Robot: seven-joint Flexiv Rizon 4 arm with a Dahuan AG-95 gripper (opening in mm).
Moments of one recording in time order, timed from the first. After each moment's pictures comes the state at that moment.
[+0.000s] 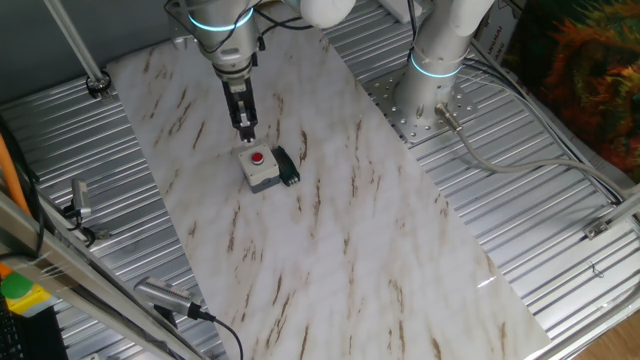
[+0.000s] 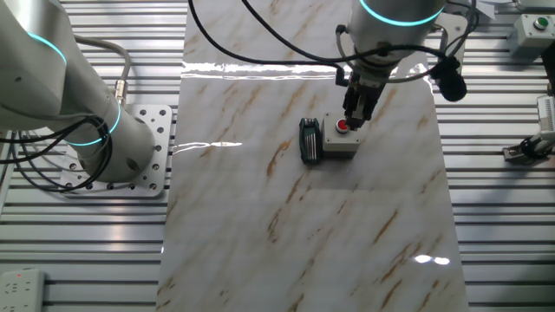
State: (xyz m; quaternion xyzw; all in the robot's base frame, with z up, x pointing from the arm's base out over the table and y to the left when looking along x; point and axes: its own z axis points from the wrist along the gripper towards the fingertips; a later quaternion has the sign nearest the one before) arm 0.500 0.001 0.172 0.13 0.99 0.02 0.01
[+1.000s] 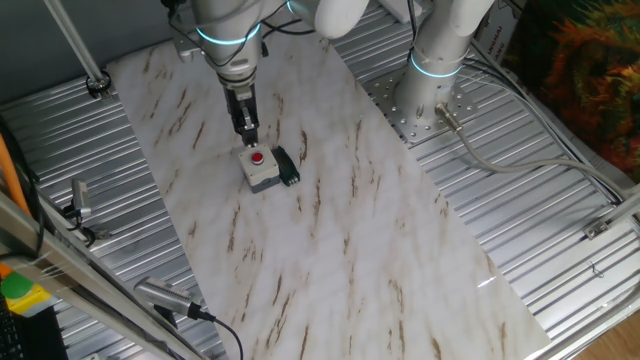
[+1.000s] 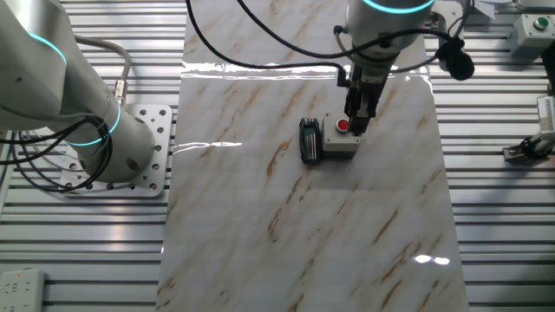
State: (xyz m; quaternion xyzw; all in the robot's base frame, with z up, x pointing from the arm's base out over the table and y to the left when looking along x) arm 0.504 -0.006 0.155 0.06 1.00 -0.01 0.02
